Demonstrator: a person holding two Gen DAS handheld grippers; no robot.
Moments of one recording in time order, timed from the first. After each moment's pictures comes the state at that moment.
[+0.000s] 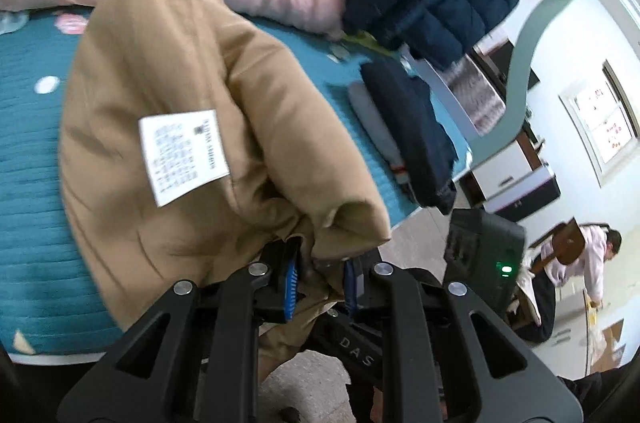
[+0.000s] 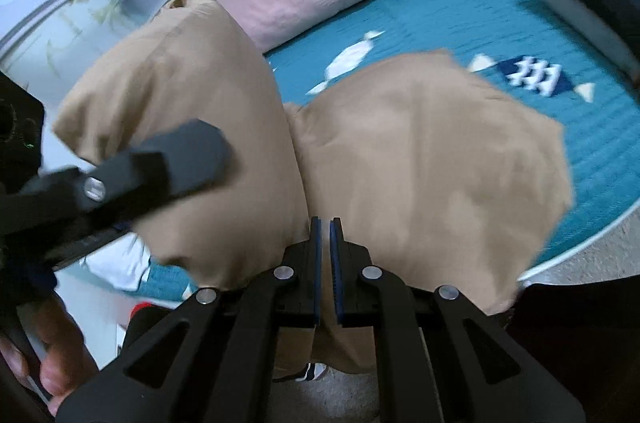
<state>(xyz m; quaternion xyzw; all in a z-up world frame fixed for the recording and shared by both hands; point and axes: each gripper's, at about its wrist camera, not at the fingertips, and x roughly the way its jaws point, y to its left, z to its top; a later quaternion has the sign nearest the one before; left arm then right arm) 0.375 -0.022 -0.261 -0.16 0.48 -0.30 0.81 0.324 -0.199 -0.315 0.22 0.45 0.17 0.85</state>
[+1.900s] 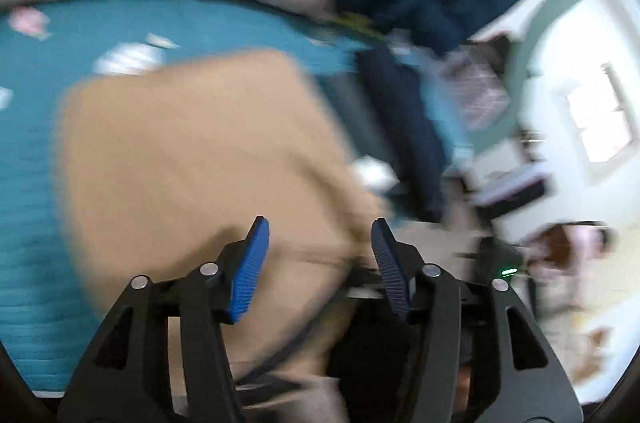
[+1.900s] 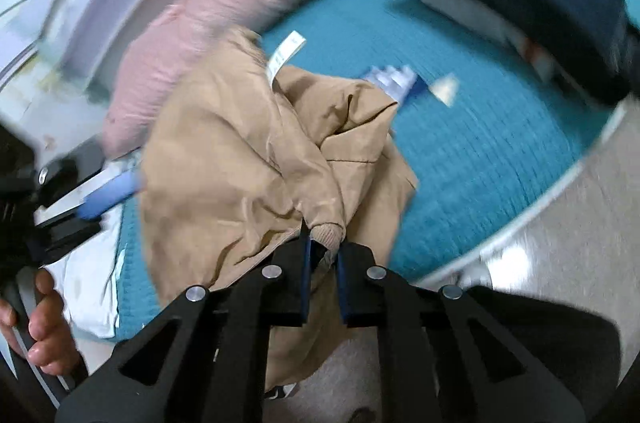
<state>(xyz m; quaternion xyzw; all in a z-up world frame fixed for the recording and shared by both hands) 0.430 -0.066 -0.279 -0.15 0.50 -0.28 0.80 0.326 -0.335 -0.344 0.27 0.47 0.06 0.84</state>
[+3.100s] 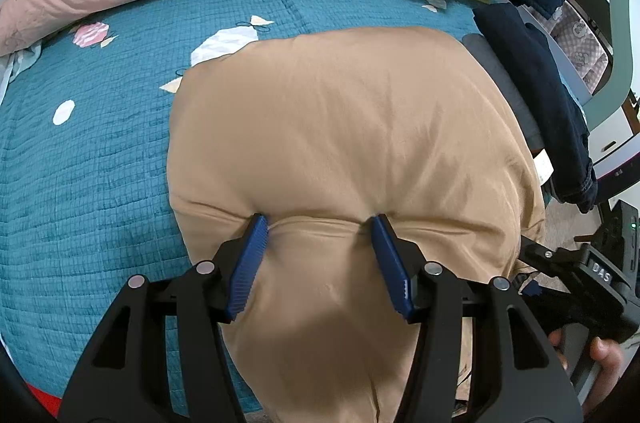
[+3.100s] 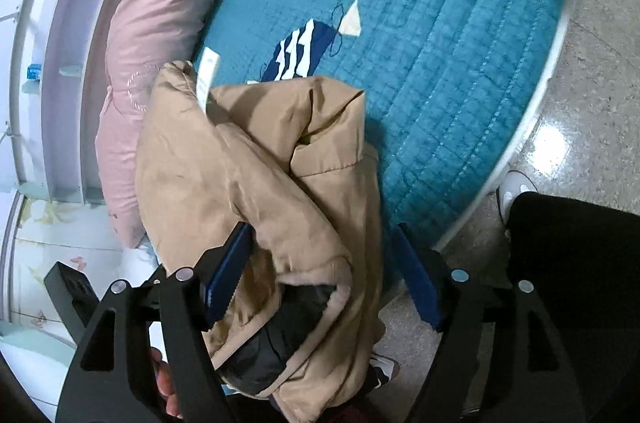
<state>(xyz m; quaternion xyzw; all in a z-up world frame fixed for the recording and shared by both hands) 0.459 -0.070 -0.345 -0.02 0.54 -0.16 0.82 0.351 -0.370 -0.388 0.48 0.49 0.00 0.73</state>
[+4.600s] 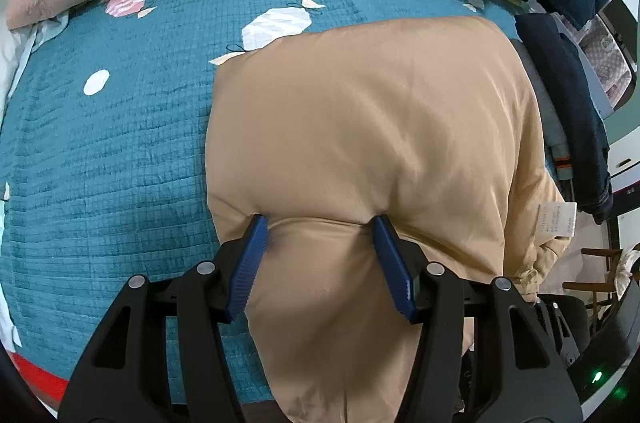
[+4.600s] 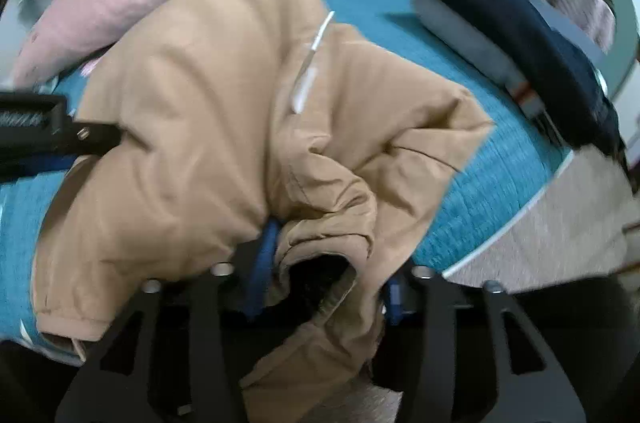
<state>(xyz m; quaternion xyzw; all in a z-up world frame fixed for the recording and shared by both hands) 0.464 -0.035 -0.347 -0.02 0.58 -0.11 0.81 0.341 -0.197 -0.352 0.07 0.47 -0.10 0.88</state>
